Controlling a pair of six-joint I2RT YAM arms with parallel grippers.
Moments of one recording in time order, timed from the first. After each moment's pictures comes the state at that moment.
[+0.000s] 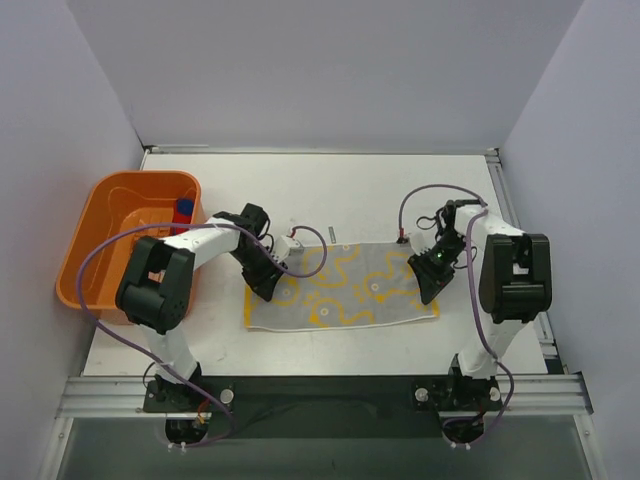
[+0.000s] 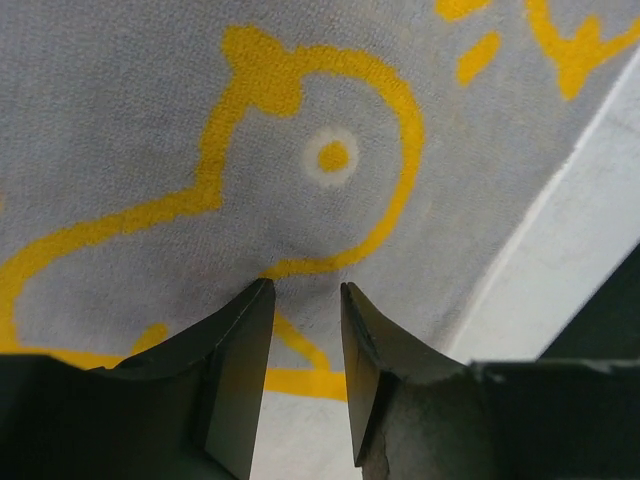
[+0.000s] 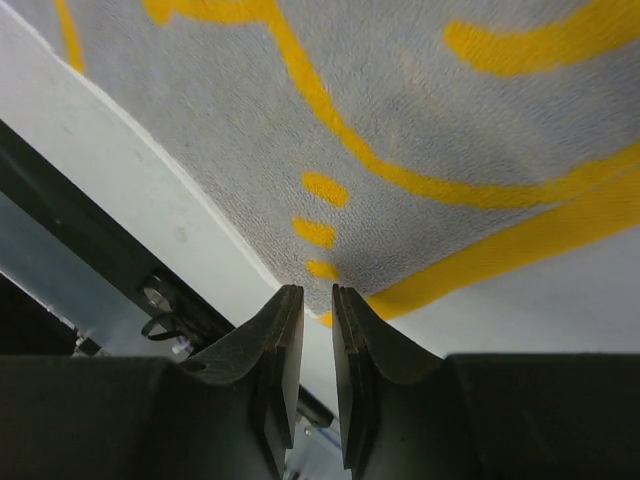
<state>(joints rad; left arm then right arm) -0.41 1.78 1.13 -0.84 0.45 0.59 0.01 1.82 1.18 -1.20 -0.41 -0.76</state>
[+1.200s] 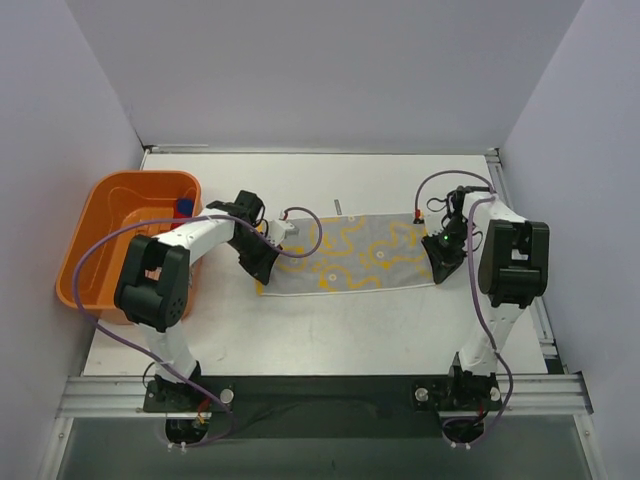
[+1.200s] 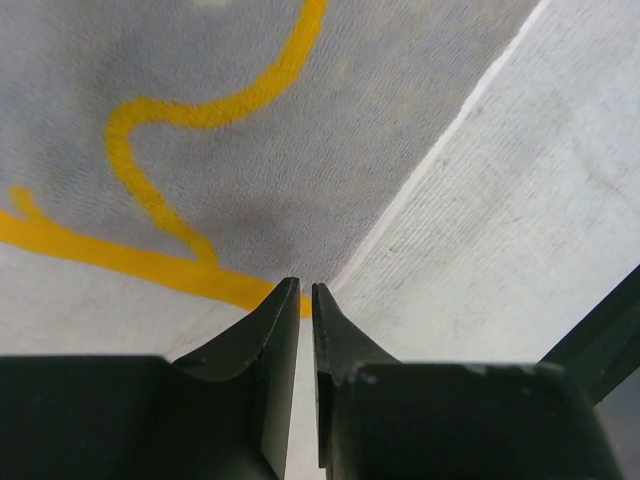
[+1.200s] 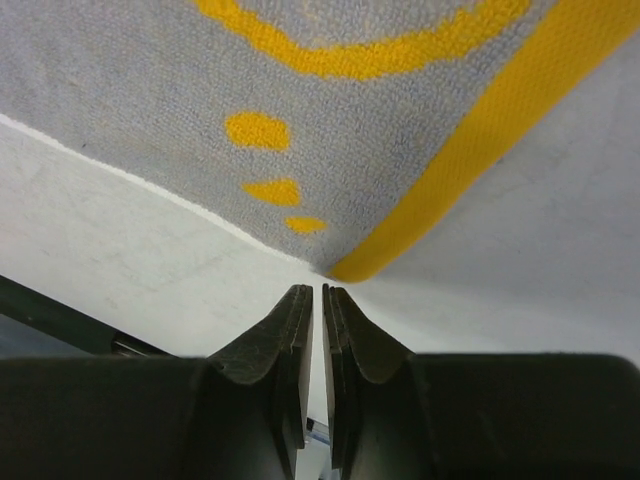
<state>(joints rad) -0.36 1.81 1.24 -0.84 0.43 0.46 -0.06 1.95 1.33 -1.11 -0.22 -0.56</state>
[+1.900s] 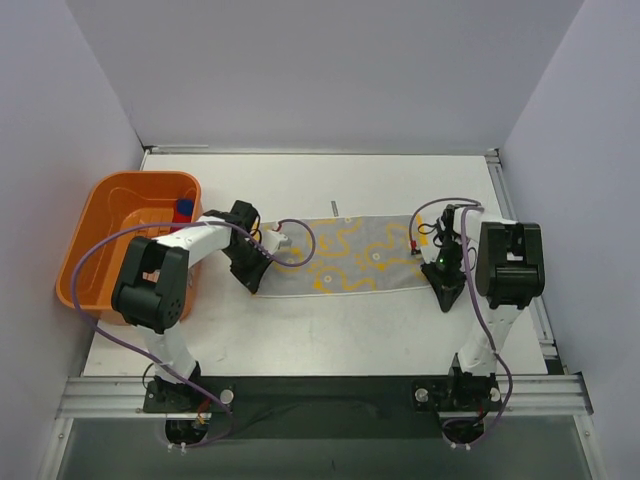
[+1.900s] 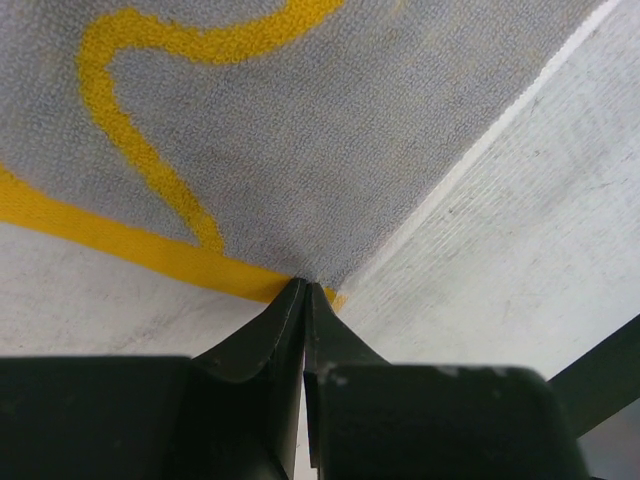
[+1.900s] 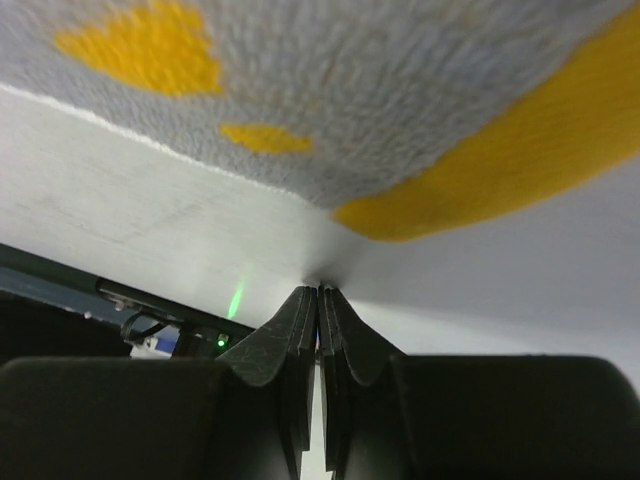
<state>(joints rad) -0.34 1.80 1.13 -0.81 0.32 0.48 -0.01 1.95 1.16 -1.14 -0.08 -0.50</state>
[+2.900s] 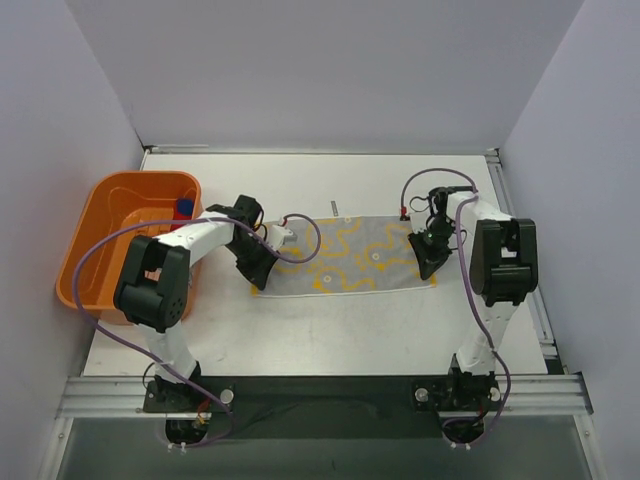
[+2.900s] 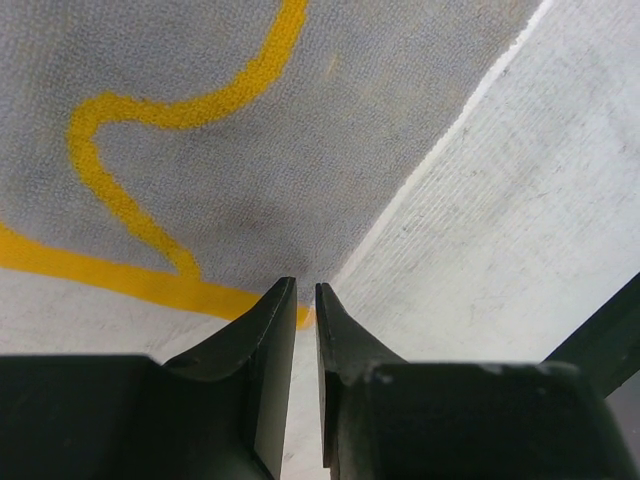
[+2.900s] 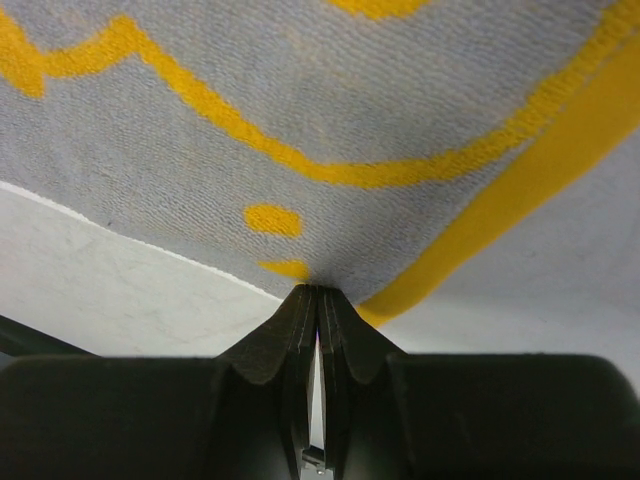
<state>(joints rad) -0.35 1.81 1.19 -0.85 0.40 0.50 0.03 1.98 1.34 -1.03 -0.22 -0.44</state>
